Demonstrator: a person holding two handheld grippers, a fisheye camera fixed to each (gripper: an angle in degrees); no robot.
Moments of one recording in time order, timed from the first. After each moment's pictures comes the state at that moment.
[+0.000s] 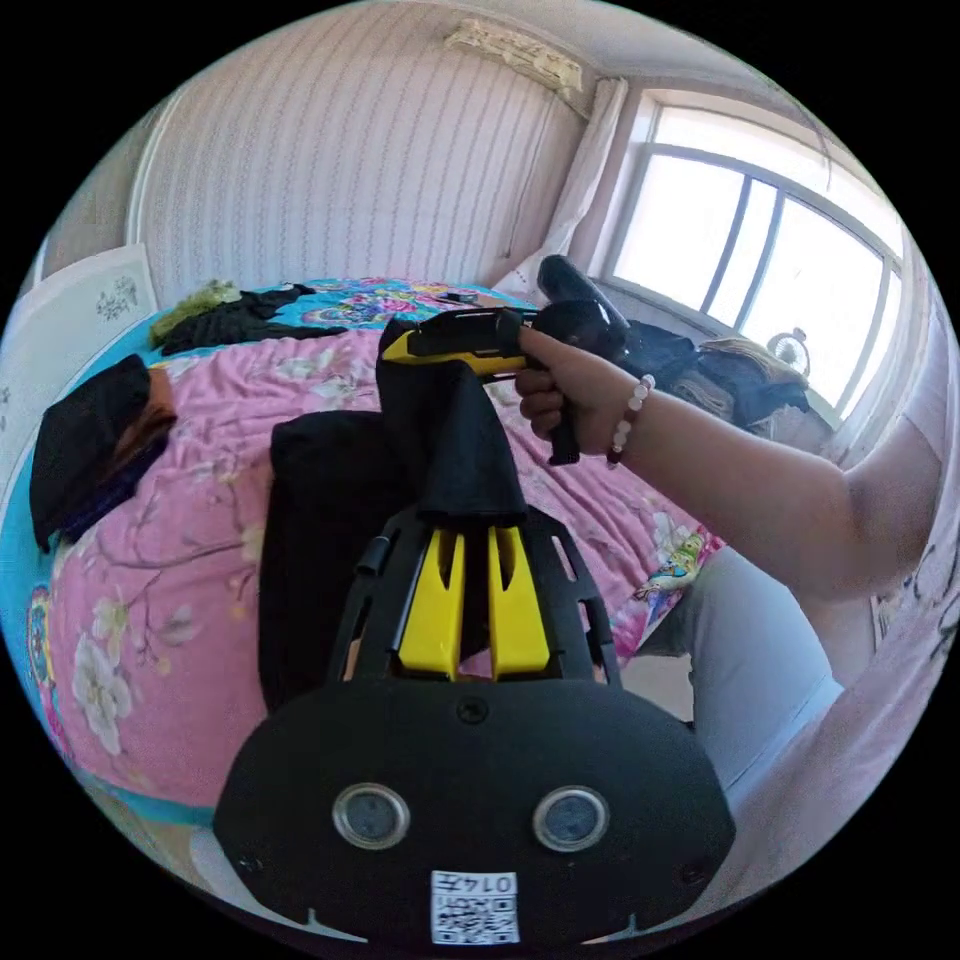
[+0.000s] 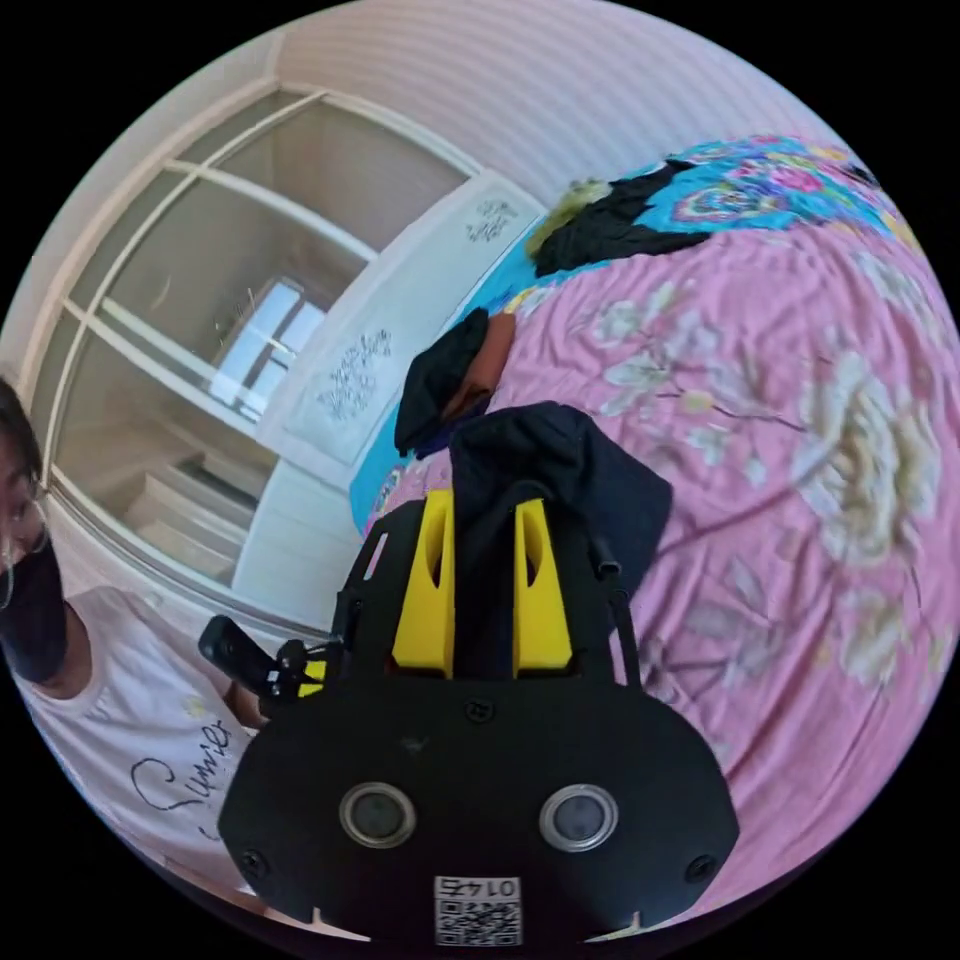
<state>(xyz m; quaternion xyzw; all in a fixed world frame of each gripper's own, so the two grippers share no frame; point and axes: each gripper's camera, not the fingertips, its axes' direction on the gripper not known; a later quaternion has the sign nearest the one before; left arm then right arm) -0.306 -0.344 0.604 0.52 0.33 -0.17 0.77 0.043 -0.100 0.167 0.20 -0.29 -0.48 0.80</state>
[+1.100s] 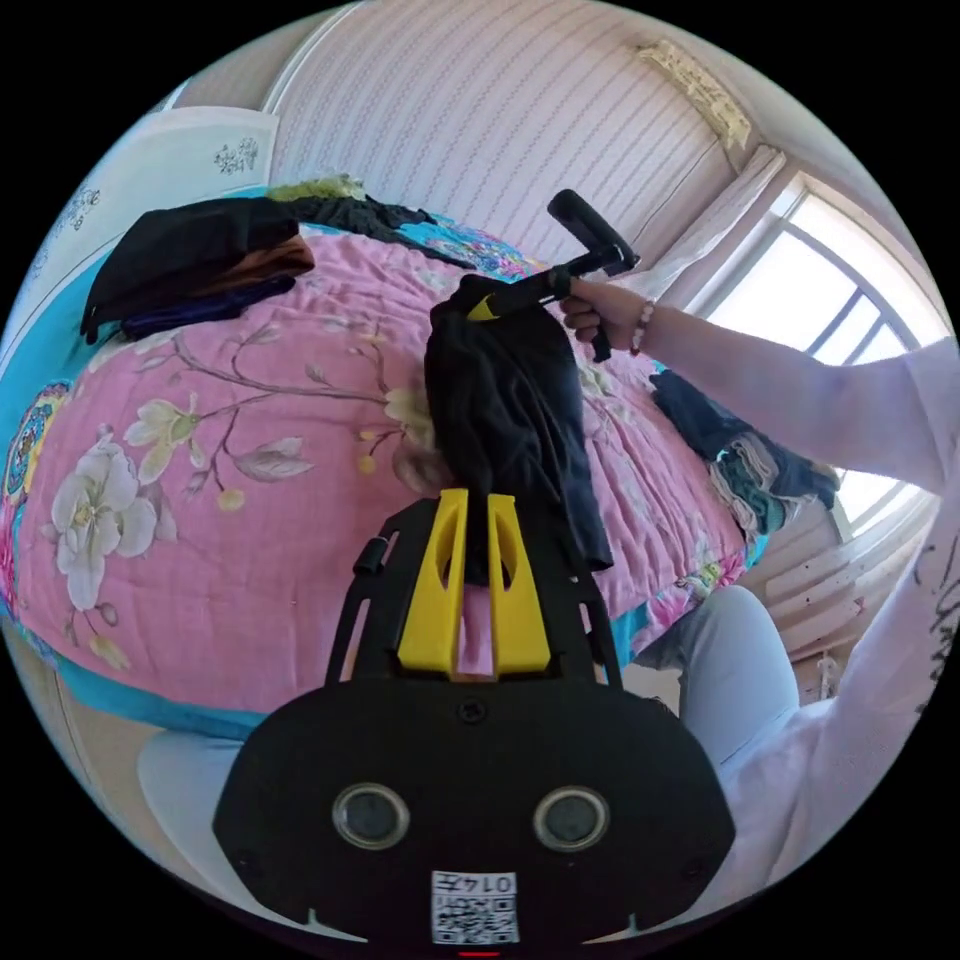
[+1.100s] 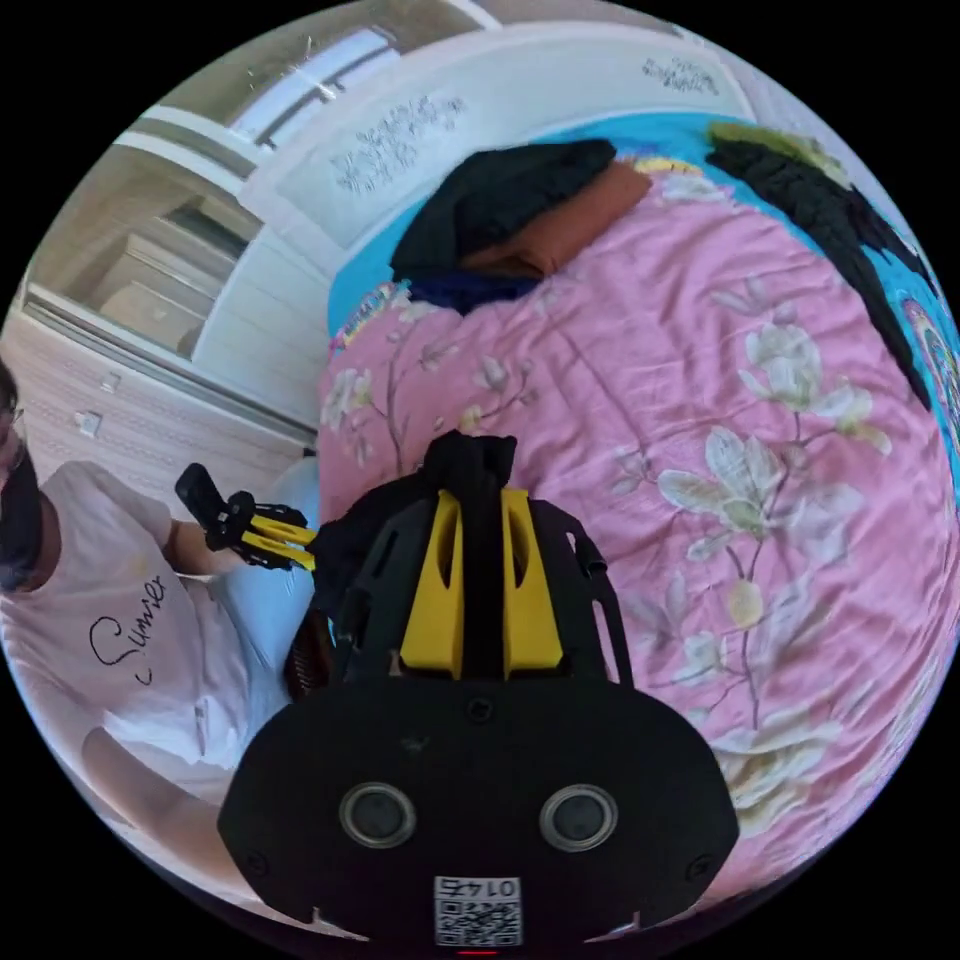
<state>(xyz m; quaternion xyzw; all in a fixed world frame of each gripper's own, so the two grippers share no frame) -0.393 -0.277 0.663 0.47 0.43 -0.25 0.73 -0.182 -0.085 0.163 0.07 -0.11 -0.68 0.72</state>
